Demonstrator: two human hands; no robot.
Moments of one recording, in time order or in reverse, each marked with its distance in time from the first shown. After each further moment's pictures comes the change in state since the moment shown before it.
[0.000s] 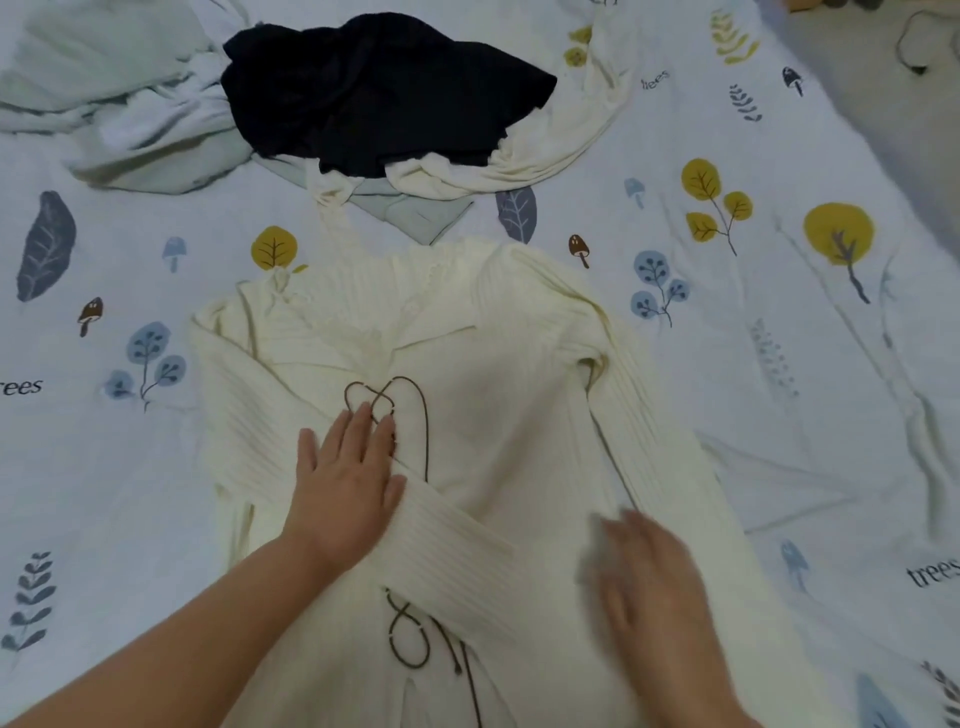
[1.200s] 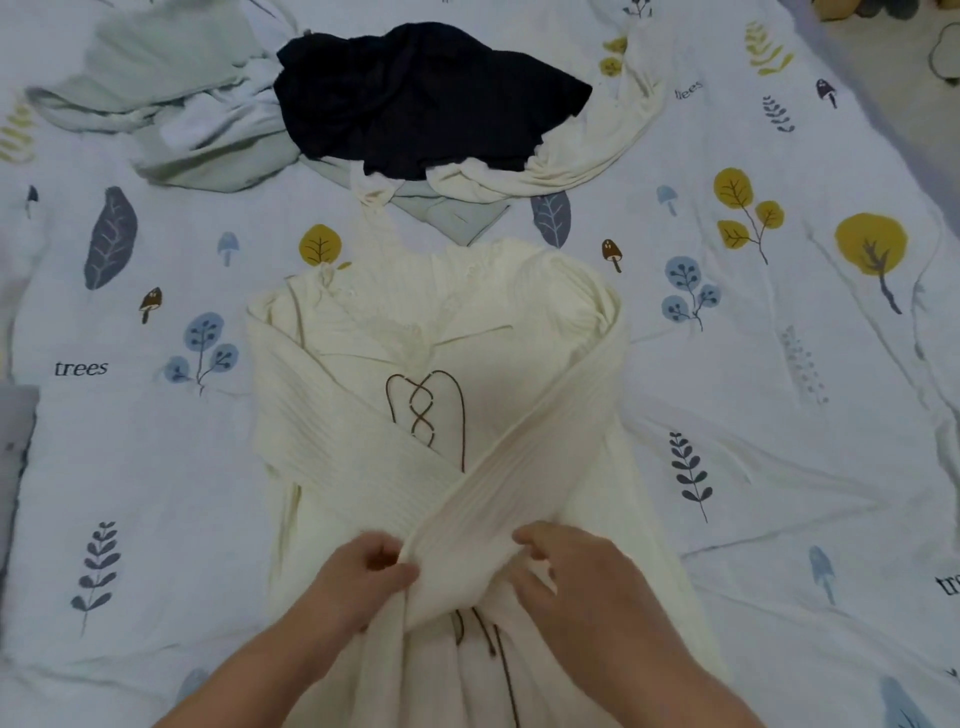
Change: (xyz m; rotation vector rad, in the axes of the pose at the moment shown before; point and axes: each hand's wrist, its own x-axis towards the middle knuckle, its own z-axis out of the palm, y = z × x) left_hand -0.079 -0.003 -0.001 -1.198 -0.352 -0.517; right_hand 0.020 -0.100 -0.036 0.240 -0.575 0.048
